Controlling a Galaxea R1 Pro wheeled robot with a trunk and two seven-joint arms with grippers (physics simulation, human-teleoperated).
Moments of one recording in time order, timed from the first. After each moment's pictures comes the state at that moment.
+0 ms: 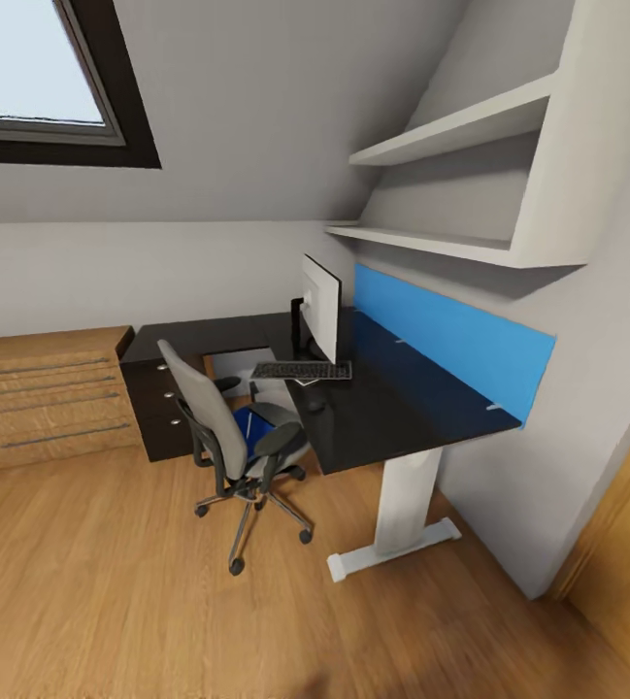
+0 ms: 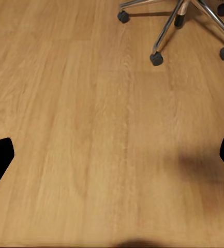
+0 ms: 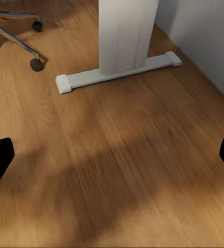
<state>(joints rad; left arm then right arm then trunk) 0.00 -0.05 0.17 -0.03 0.09 -1.04 0.09 0.00 0.05 0.01 -0.15 0.08 -0.99 -0.19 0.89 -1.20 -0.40</state>
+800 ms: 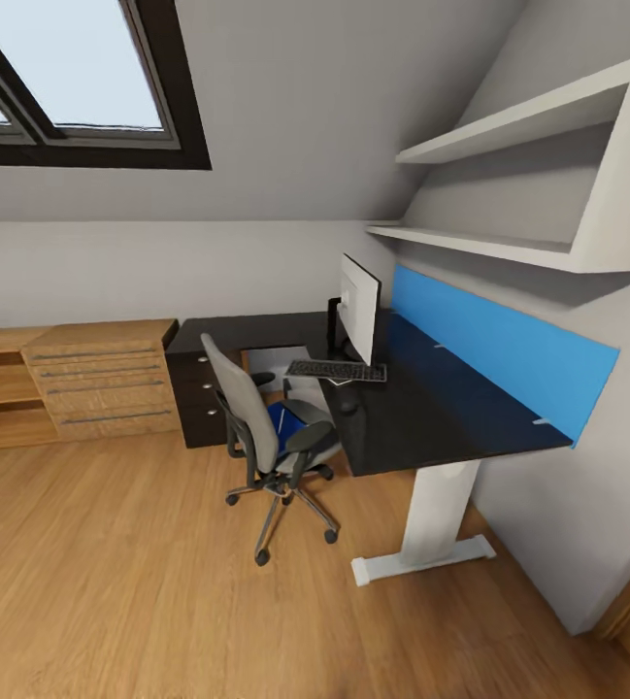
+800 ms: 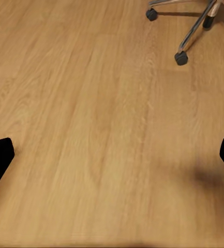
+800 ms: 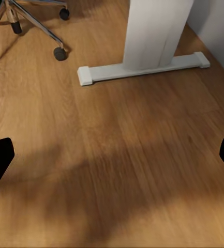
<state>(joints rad) 0.00 -0.05 0.17 -0.03 0.09 -1.05 0.09 0.00 0.05 0.01 -0.16 0.08 -0.94 -0.19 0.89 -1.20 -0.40</state>
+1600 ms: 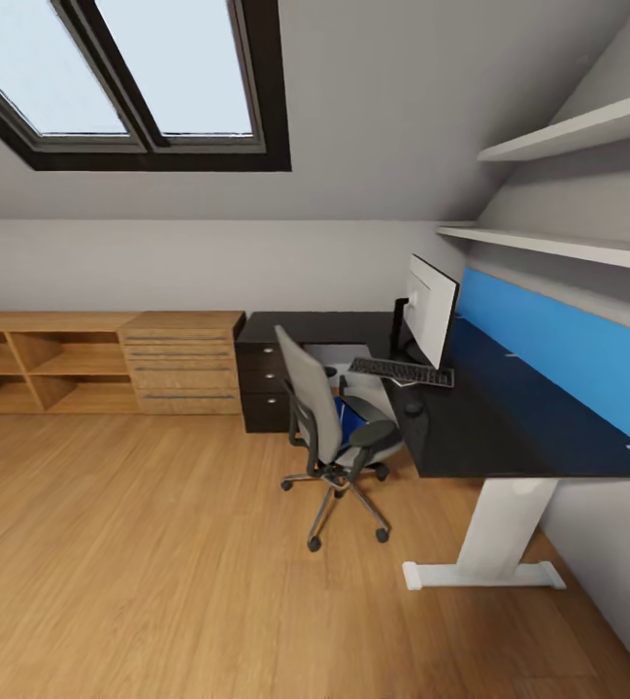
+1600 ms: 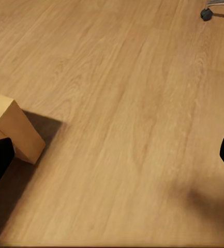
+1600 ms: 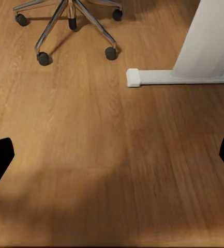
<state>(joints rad) 0.00 -0.05 0.17 -0.03 0.09 -1.05 0.09 0.00 0.05 0.01 -0.15 0.08 -0.94 -0.19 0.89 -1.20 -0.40</state>
